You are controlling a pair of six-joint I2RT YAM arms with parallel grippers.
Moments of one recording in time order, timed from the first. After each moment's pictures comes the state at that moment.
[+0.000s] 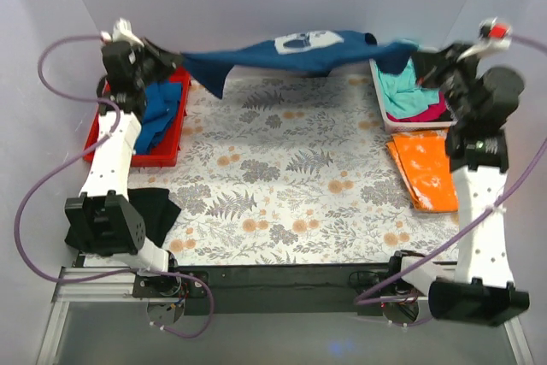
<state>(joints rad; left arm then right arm) 0.06 1.59 1.66 -0.18 0.33 -0.78 -0.08 1.18 1.49 -0.09 -0.39 0.41</state>
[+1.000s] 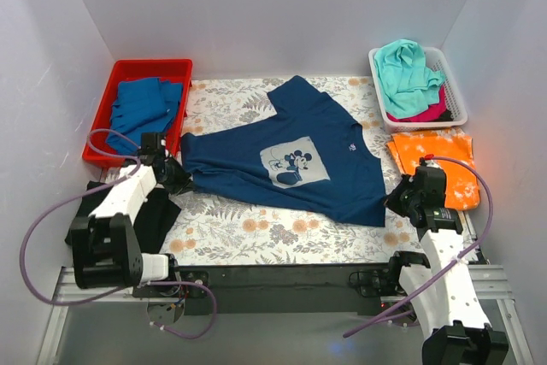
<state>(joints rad) 0.05 1.36 0.80 -0.60 0.22 -0.70 -0.05 0.66 0.48 -0.64 -0.11 0.50</state>
